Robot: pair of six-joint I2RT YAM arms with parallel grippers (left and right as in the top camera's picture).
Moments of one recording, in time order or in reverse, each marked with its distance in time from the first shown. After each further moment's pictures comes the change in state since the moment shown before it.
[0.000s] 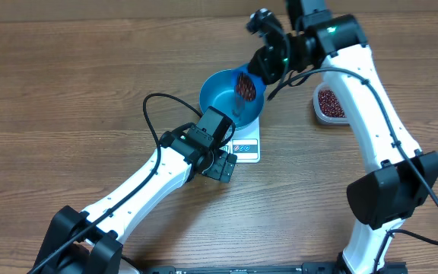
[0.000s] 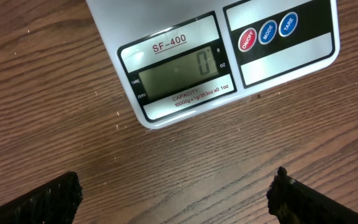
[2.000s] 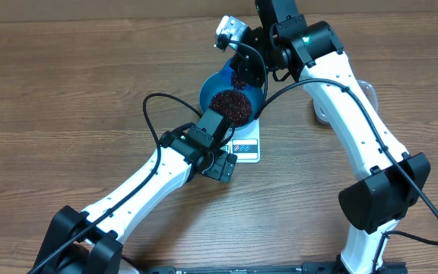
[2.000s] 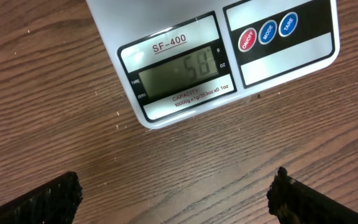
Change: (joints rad) left arm 0.000 0.000 0.000 0.000 0.000 0.000; right arm 0.098 0.000 0.000 0.113 0.107 -0.362
